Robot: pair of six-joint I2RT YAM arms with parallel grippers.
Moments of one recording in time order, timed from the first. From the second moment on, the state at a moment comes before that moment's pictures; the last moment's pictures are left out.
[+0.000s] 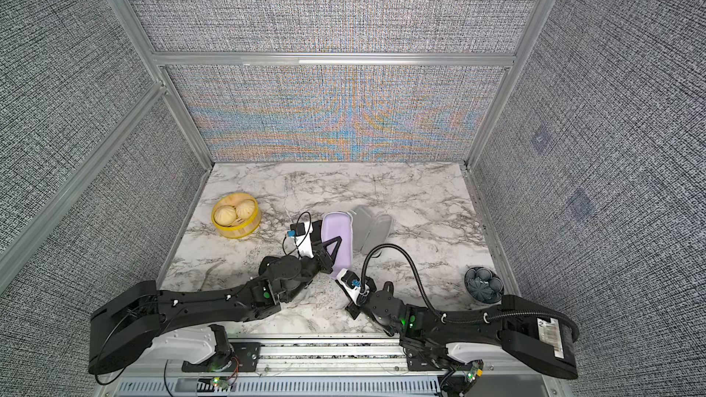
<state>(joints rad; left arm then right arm) -1.13 1.34 0.52 0.70 -0.40 -0.76 1.26 1.11 0.20 0.66 0.37 0.03</state>
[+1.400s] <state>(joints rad) -1.26 1.95 0.37 1.26 -0.40 -1.11 1.26 1.12 0.17 0.18 0.27 0.52</state>
